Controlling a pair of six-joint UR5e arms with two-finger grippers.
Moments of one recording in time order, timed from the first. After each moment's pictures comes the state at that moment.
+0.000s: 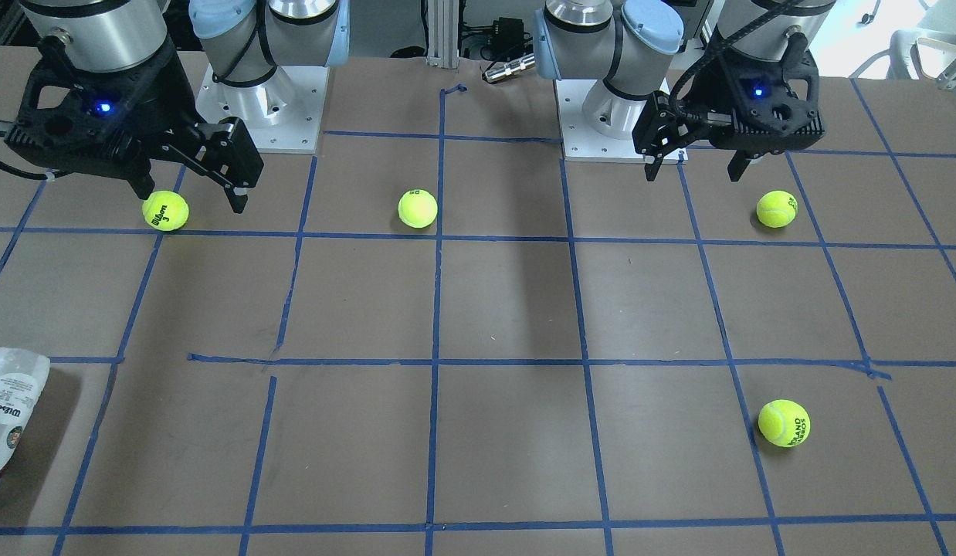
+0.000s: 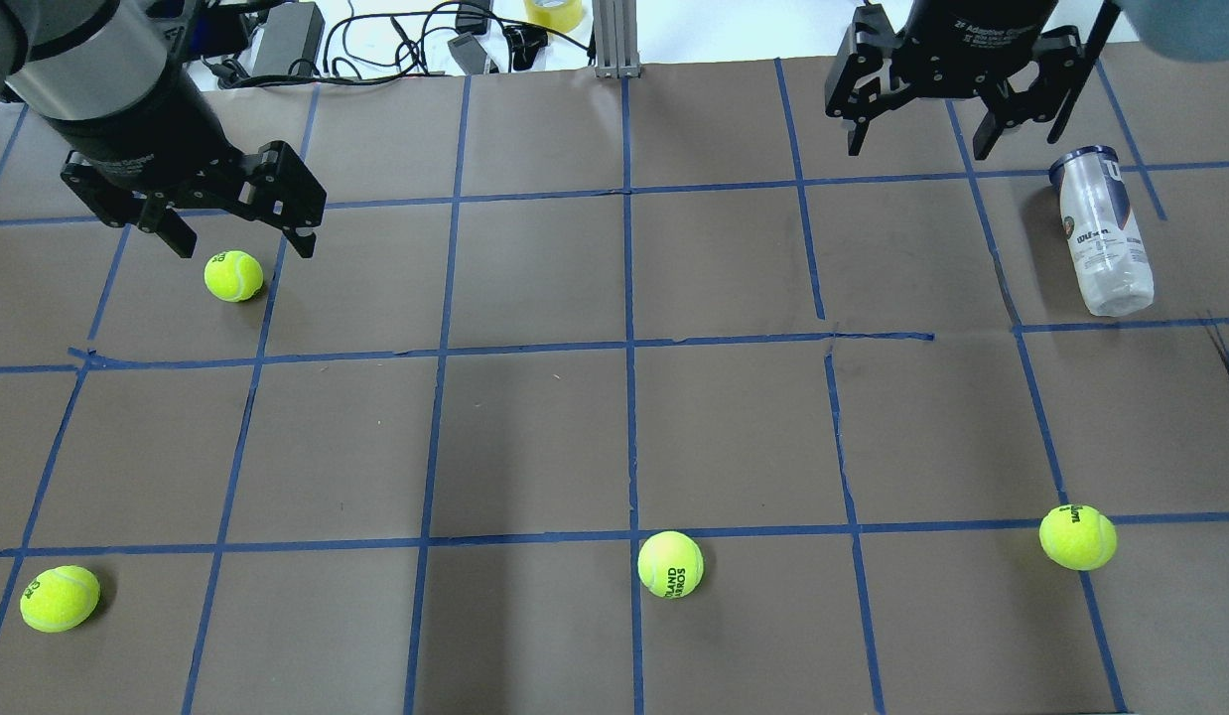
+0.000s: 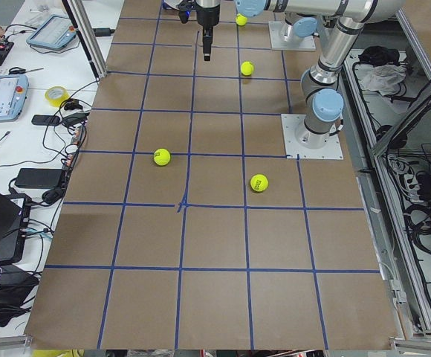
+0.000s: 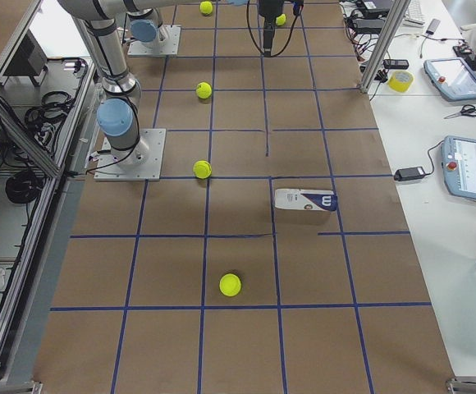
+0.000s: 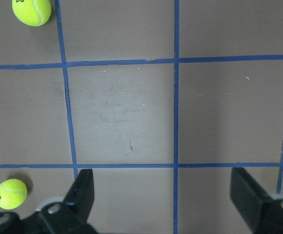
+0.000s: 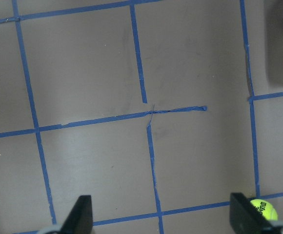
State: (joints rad) left arm -1.52 -1.51 -1.56 -1.63 1.63 0.06; right arm 1.59 -1.49 1.39 -1.50 -1.61 0.15
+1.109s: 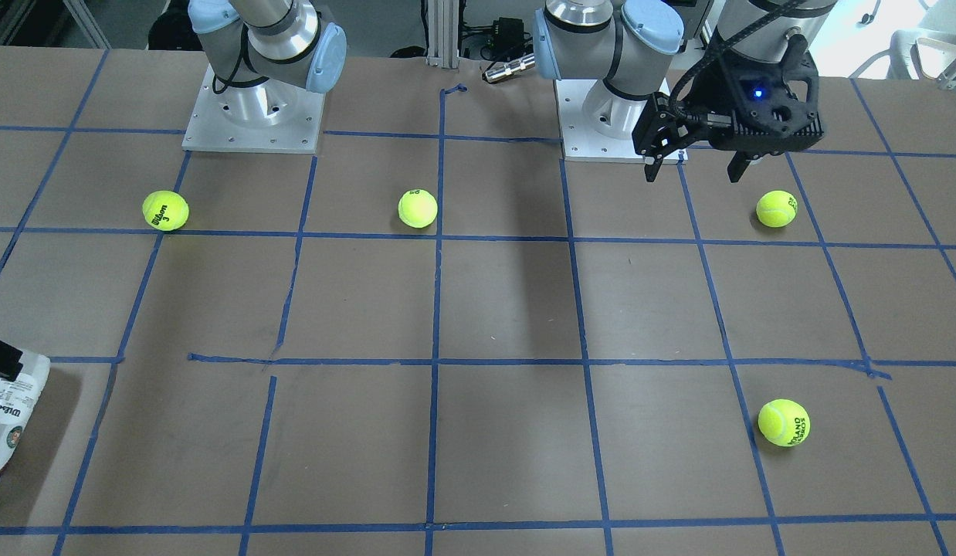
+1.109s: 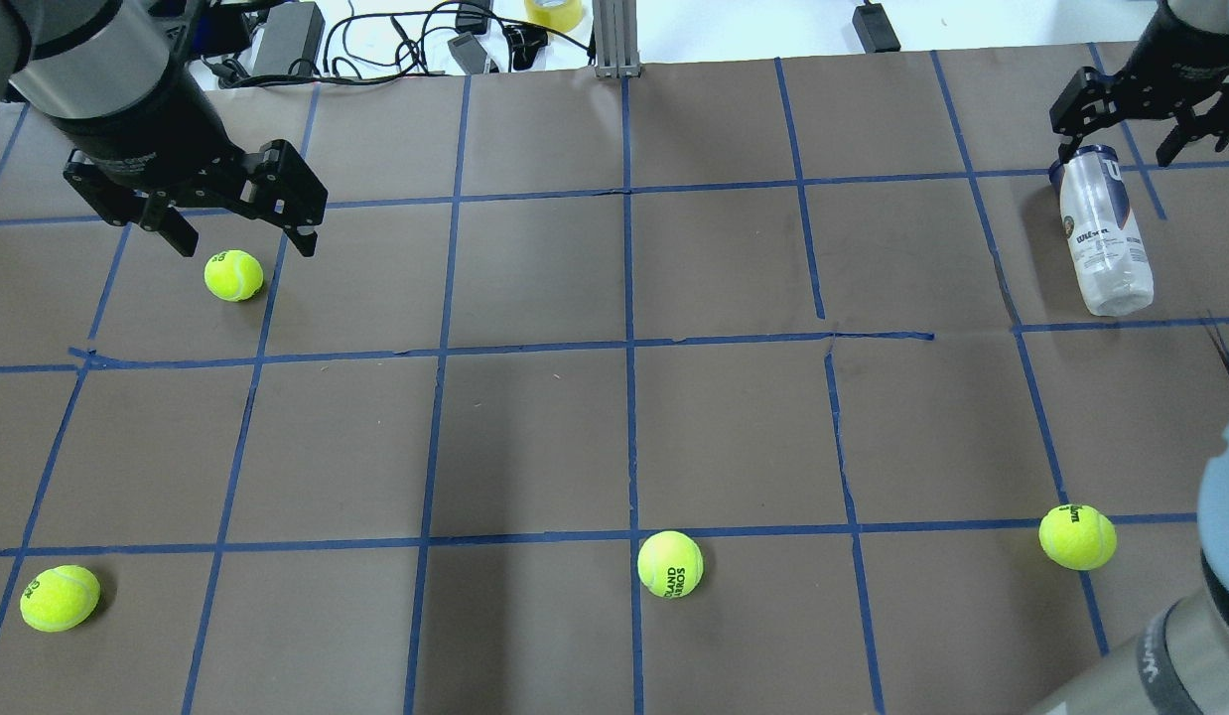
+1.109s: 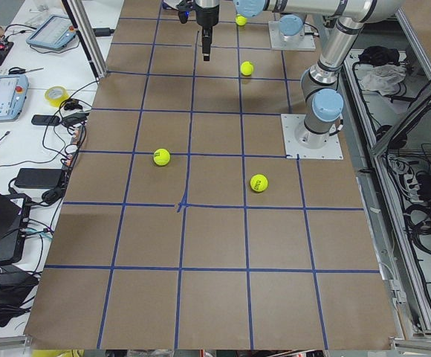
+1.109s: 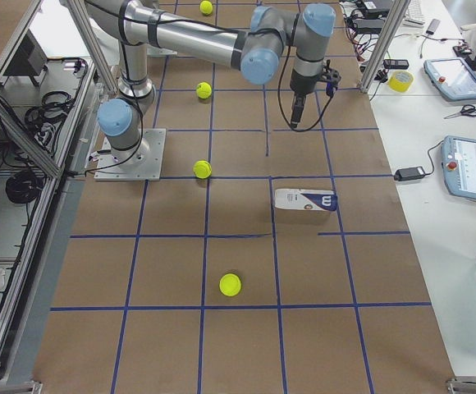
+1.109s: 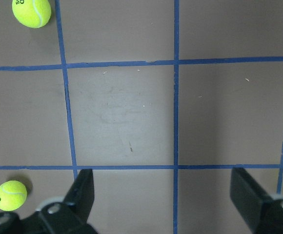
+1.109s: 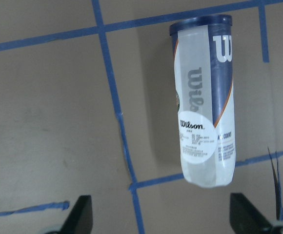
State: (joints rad) left arm -1.52 -1.51 -1.56 -1.63 1.63 0.06; right arm 1.17 -1.14 1.39 -1.83 -1.66 -0.24
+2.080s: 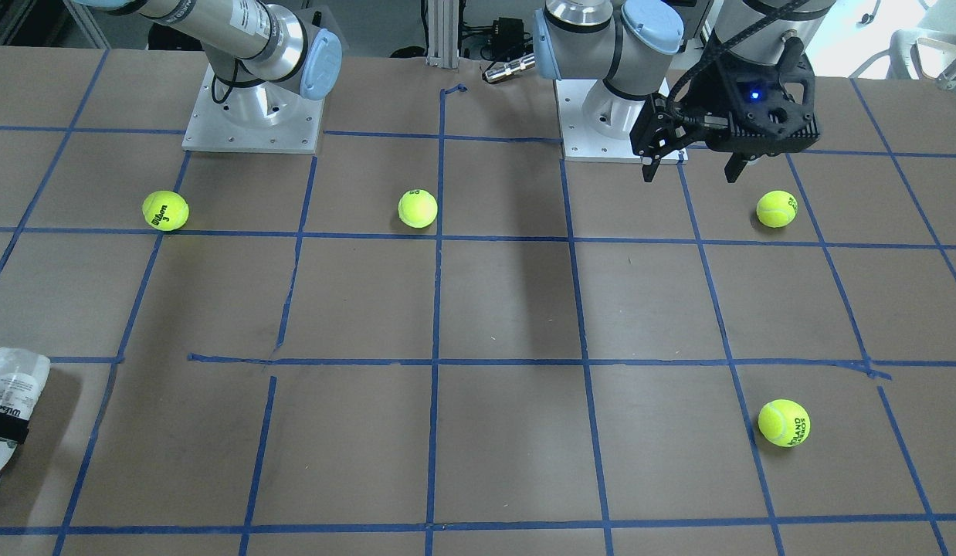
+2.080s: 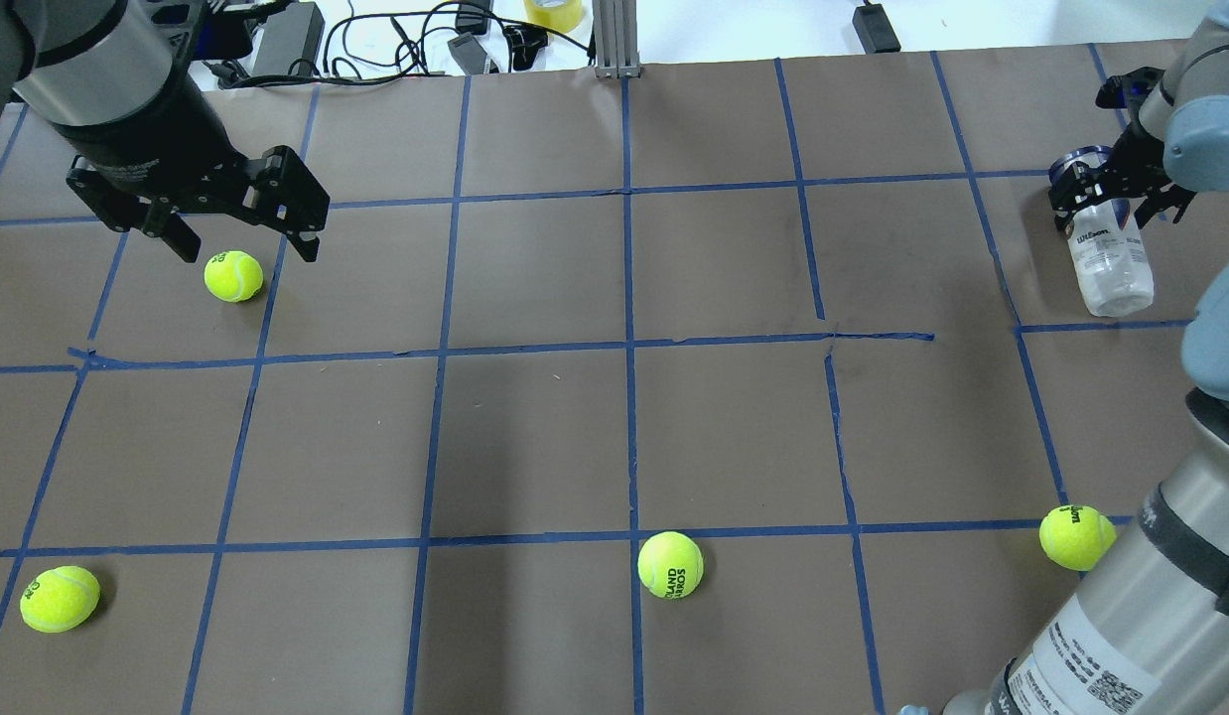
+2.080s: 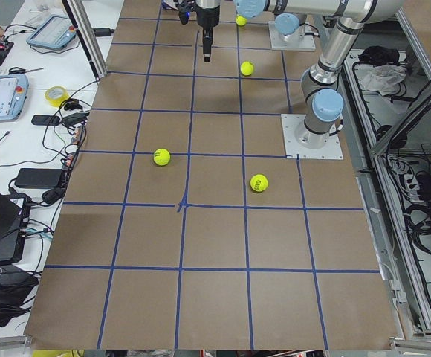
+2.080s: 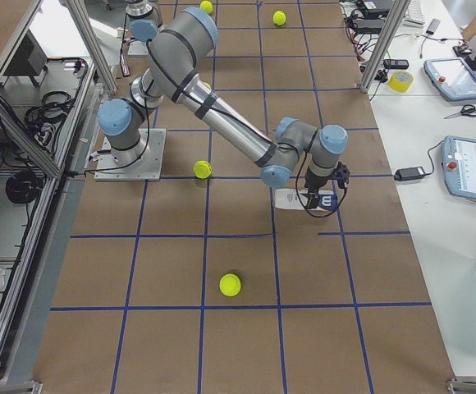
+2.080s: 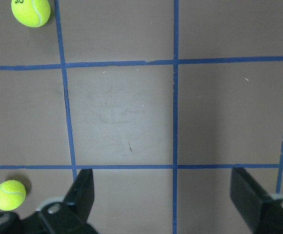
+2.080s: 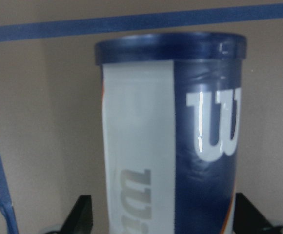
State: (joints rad) left arm -1.52 -1.51 -1.57 -1.63 1.62 0.06; right arm 1.09 -0.89 1.41 -2.09 -1.65 -0.39
